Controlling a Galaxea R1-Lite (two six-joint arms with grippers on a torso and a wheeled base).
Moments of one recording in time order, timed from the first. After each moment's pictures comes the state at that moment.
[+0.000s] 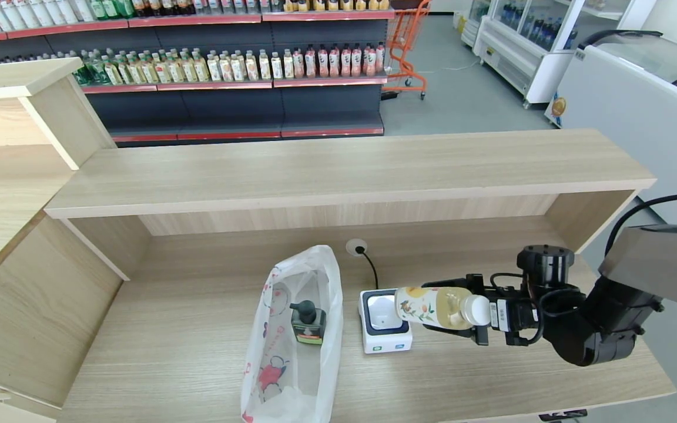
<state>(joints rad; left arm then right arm) 0.00 0.00 0.00 0.00 0.00 -0.01 0.16 2.28 -0.76 -1.19 1.23 -1.23</state>
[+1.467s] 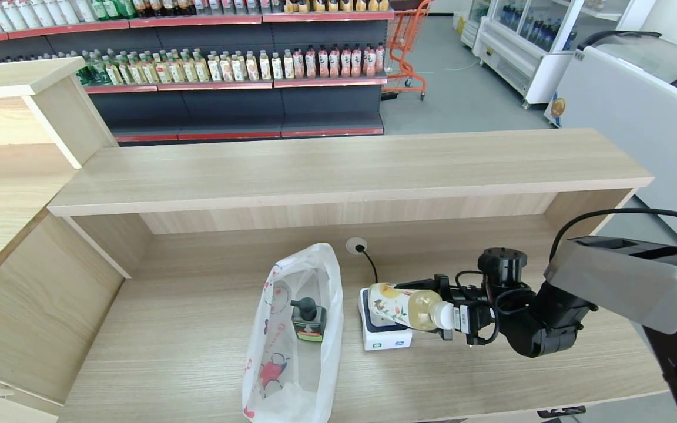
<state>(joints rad) 0.00 0.00 0.00 0.00 0.00 -0.01 0.22 2.47 -0.99 -1.19 1.23 -1.28</state>
